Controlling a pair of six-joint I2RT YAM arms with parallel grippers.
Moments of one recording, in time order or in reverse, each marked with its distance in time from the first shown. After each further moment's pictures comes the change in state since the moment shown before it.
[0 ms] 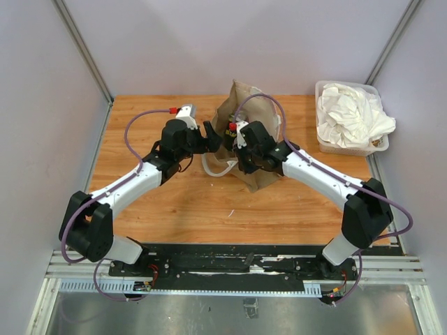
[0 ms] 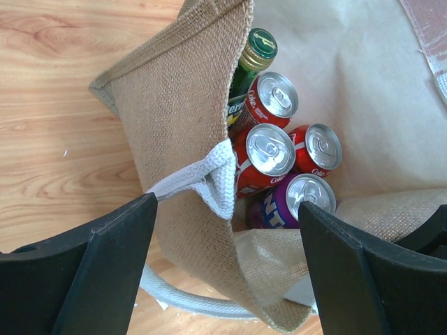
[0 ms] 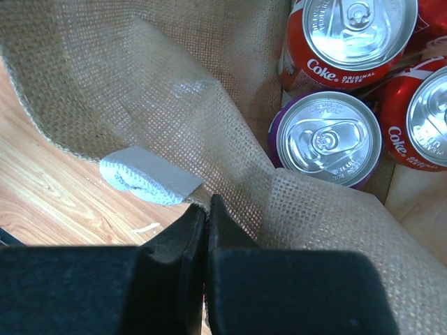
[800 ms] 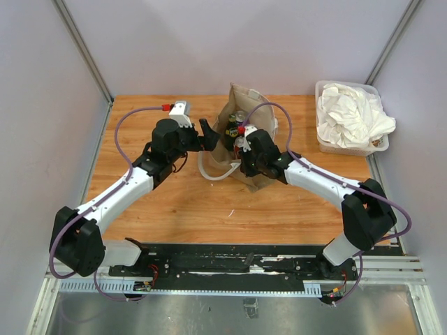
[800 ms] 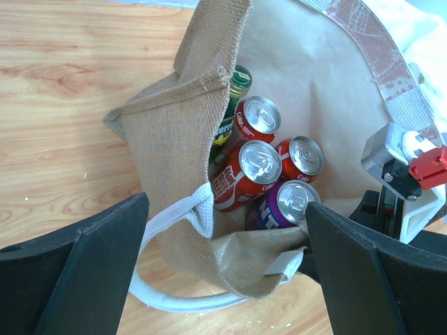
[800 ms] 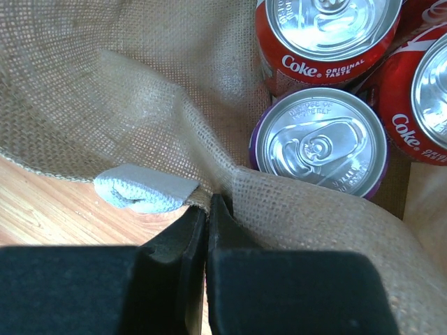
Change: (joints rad) left arm 0.000 -0.119 0.000 -0.035 -0.017 0.062; right arm -0.037 -0.031 -0.196 0.236 0.020 0.091
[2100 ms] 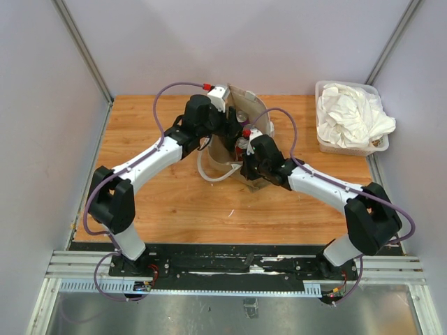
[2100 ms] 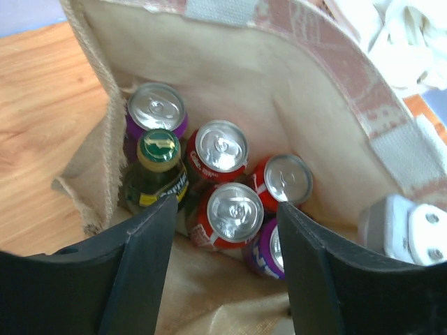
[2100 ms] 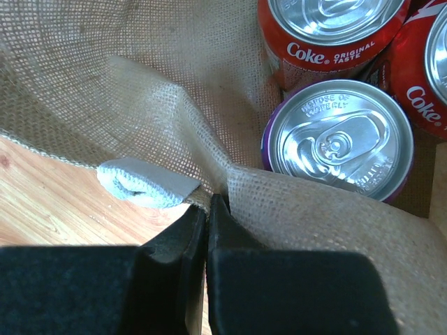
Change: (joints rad) left arm -0.073 0.381 0.406 -0.127 0.140 0.187; right arm -0.005 -0.043 -0.113 0.120 -0.020 0.085
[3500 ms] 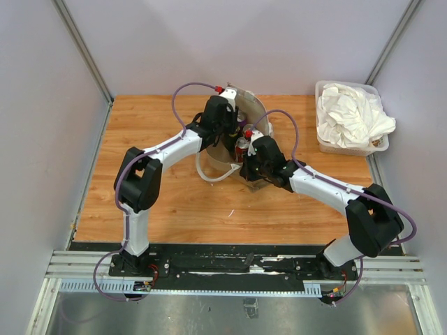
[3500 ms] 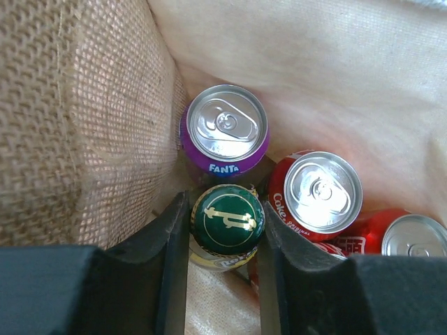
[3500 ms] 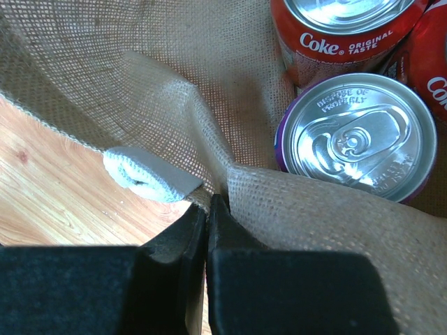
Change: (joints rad) left arm -0.009 0.314 0.203 0.006 -0.268 0.073; right arm -0.003 -0.021 -0.036 0.036 -0.047 0.026
